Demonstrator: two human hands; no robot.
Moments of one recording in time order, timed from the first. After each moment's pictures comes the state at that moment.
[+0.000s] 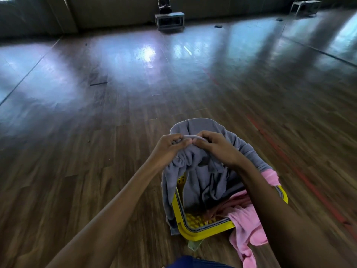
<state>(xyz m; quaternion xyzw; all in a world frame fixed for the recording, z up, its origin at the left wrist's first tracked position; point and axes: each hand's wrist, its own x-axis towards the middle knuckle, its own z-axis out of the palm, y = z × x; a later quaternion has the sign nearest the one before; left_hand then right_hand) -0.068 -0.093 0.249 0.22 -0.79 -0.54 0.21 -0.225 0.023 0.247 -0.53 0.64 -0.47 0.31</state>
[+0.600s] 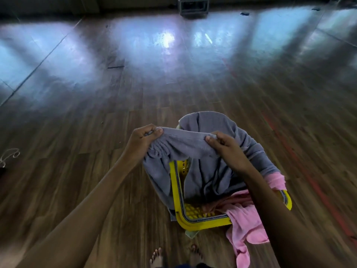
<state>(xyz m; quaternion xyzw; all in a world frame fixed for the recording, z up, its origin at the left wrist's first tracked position) -0.012 -0.111 0.251 0.33 -0.74 -0.50 0.31 -0.233 0.037 0.225 -0.48 0.62 -0.51 0.33</state>
